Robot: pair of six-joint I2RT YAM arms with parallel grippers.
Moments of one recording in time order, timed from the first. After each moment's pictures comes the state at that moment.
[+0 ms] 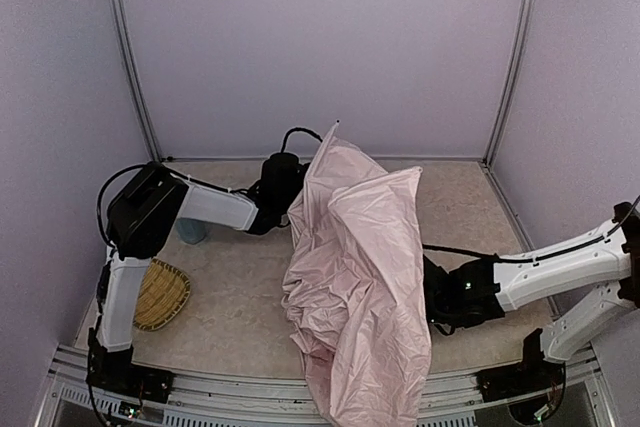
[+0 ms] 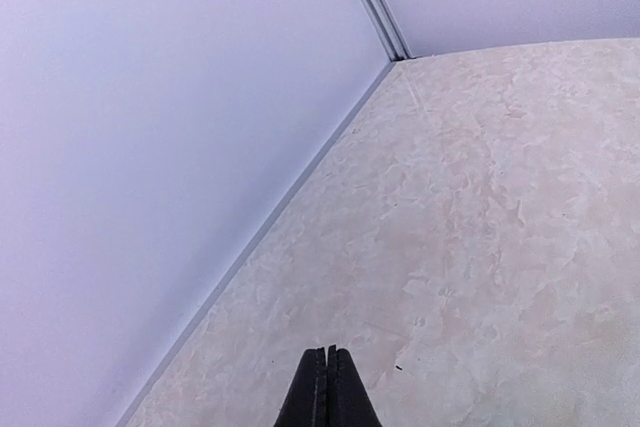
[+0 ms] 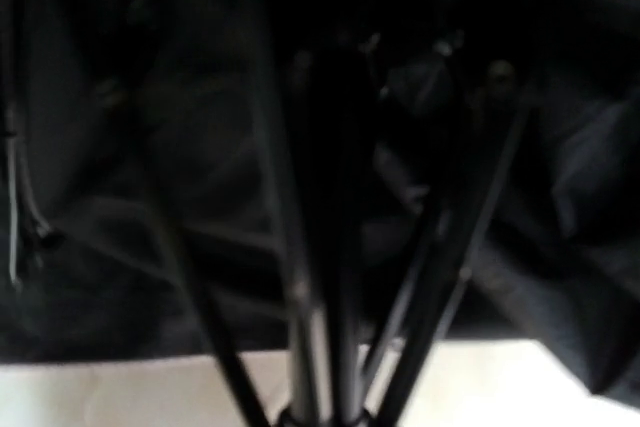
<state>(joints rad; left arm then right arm) -0.71 2.23 1.45 0.63 0.12 0.52 1.26 1.37 0.74 -0.13 0.24 -0.70</state>
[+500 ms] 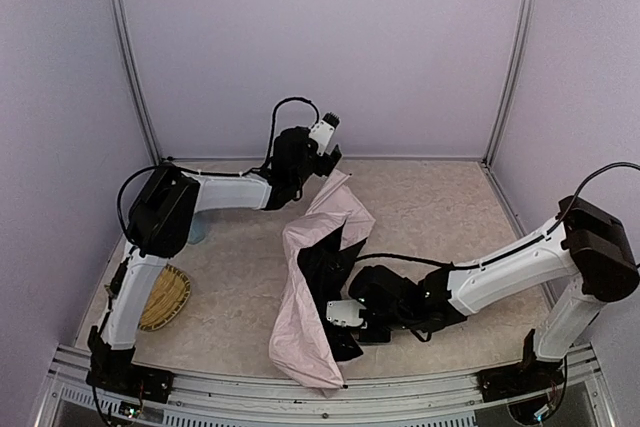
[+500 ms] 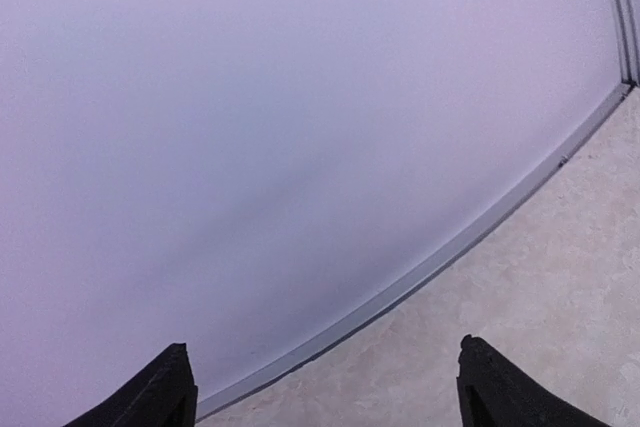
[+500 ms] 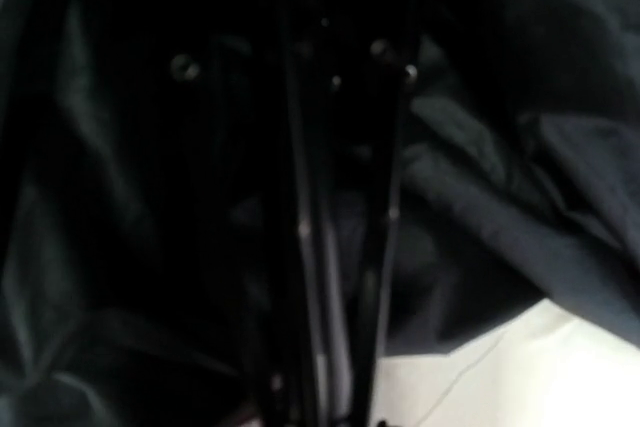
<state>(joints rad) -0.69 2.41 1.83 0.53 -0.33 0.45 1.23 1.67 0.78 -0.04 0.26 -0.46</state>
